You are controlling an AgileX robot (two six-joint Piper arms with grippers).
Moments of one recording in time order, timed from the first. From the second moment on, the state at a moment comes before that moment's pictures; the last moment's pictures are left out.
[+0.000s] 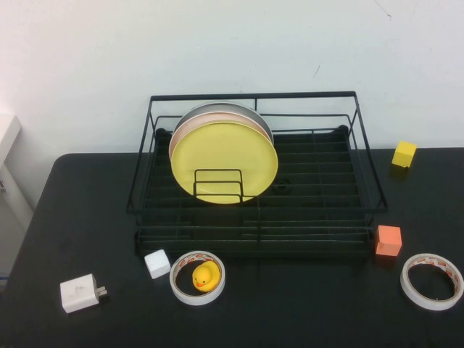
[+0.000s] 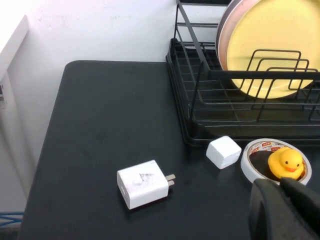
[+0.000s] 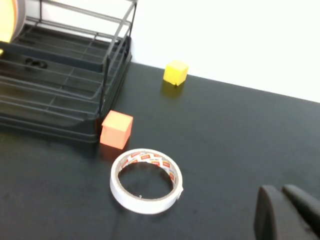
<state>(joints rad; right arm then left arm) -0.03 -0.01 0.02 0.07 0.40 -0.29 -0.15 -0.01 0.02 -0.08 0.35 -0.05</state>
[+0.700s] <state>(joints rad) -0.03 -0.01 0.02 0.06 0.40 -0.25 -0.15 -0.01 0.02 -0.08 0.35 -0.05</state>
